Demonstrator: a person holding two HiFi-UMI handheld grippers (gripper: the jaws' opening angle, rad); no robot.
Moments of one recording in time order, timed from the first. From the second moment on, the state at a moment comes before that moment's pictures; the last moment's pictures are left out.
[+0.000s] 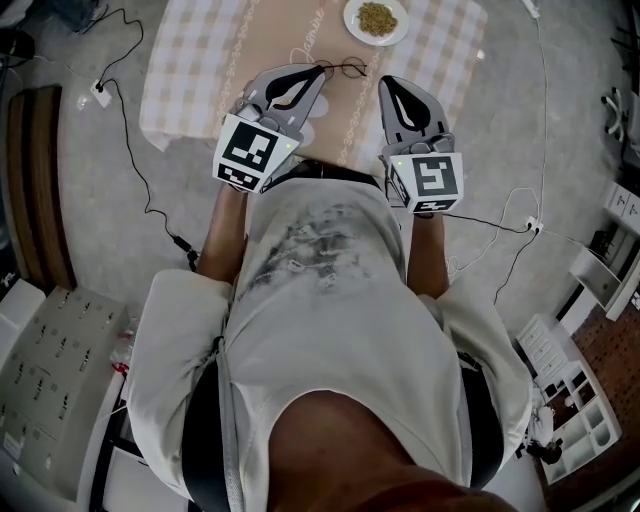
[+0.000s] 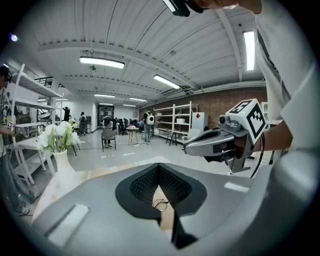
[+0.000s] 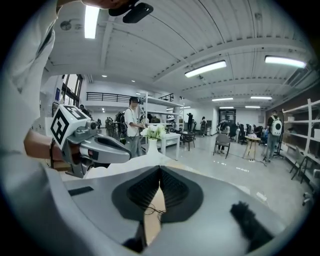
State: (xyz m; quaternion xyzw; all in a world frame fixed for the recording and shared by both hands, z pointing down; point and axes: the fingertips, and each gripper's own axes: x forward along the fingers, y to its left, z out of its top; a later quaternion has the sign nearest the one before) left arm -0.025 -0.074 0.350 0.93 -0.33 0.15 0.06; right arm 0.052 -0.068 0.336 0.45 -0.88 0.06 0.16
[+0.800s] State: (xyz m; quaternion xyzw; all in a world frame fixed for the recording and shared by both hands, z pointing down) left arm -0.007 -0.103 0.415 0.93 -0.30 0.22 0.08; right arm 0.065 -0.095 0.396 0.44 -0.87 0.11 0.21
